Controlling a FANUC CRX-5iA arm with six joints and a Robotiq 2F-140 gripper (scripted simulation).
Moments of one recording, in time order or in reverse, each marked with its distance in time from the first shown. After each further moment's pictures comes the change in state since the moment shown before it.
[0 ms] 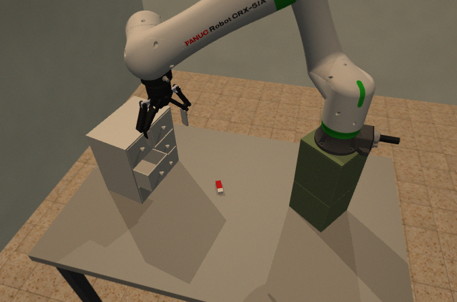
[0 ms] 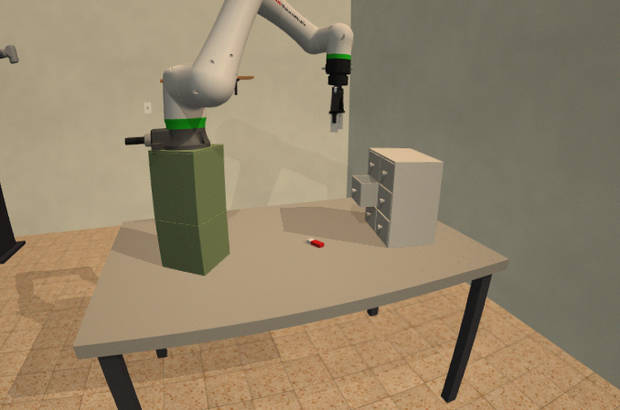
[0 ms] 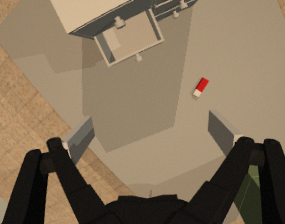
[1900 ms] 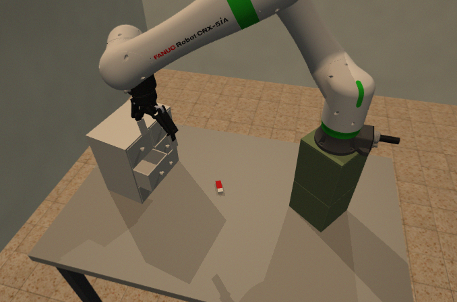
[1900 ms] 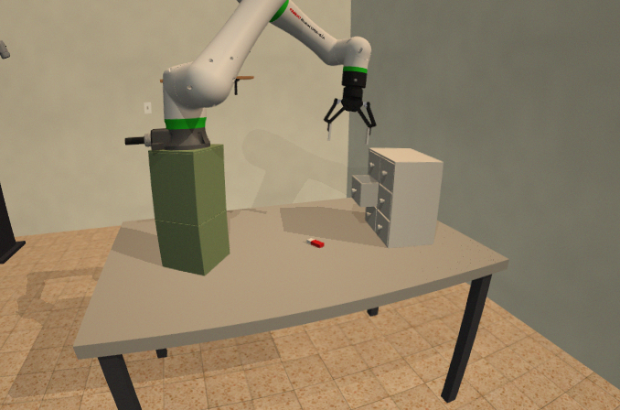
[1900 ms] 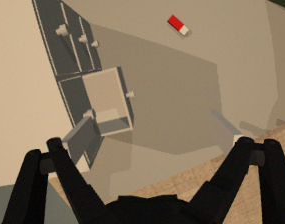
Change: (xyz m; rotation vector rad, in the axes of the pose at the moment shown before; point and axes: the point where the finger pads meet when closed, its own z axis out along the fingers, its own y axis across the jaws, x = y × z) arm 0.043 -0.017 0.045 -0.082 -0.026 1.376
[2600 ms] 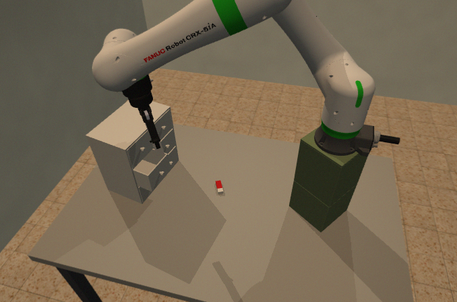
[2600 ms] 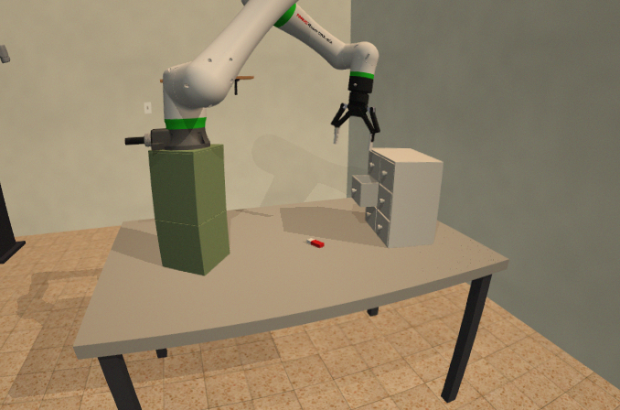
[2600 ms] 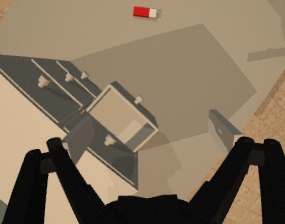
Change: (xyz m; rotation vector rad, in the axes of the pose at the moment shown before) arm -0.004 -0.020 0.017 -0.034 -0.011 0.562
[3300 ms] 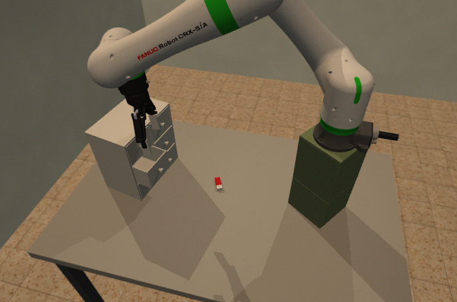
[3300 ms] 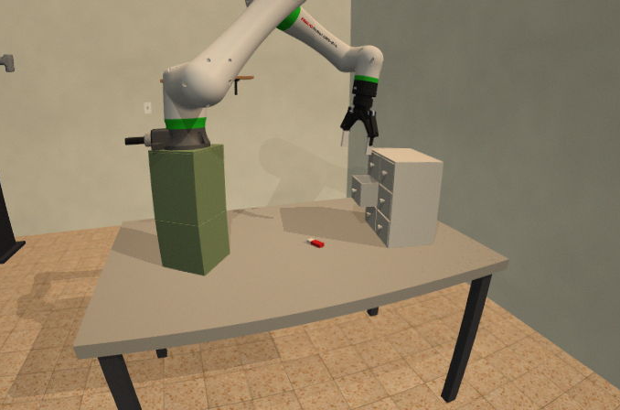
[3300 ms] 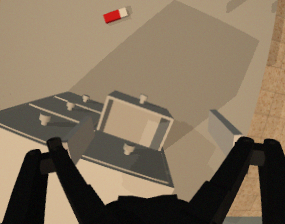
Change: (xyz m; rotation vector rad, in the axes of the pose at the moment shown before) arm -0.010 -0.011 0.012 -0.025 -0.008 0.417
